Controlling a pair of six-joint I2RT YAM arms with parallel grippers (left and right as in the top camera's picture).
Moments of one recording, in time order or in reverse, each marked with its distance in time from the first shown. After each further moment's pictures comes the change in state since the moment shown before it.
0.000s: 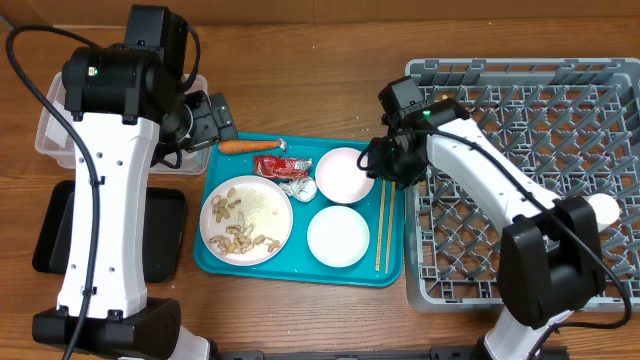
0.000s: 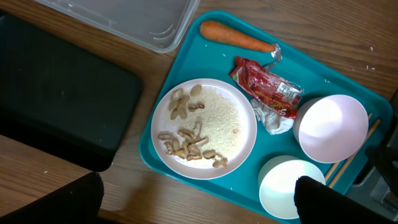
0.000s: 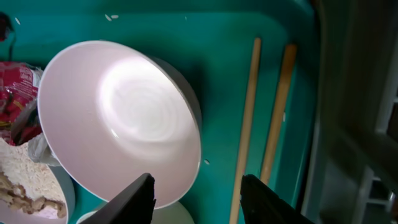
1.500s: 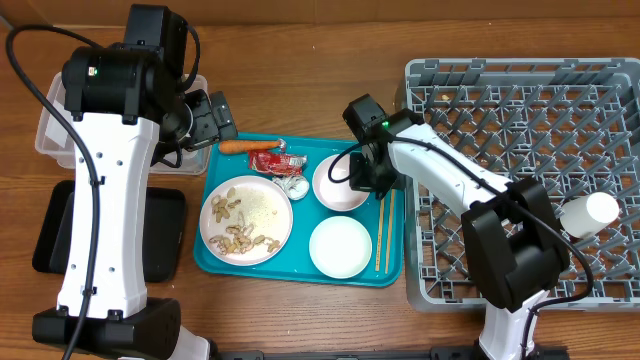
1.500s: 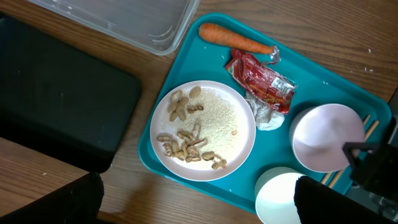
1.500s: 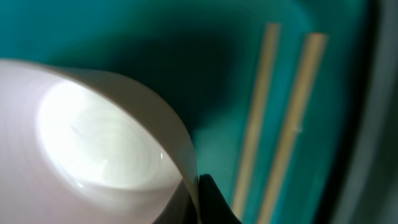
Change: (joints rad) left arm 0.000 0.000 0.000 0.007 0.000 0.000; right arm 0.116 0.132 0.054 -0.042 0.195 0.060
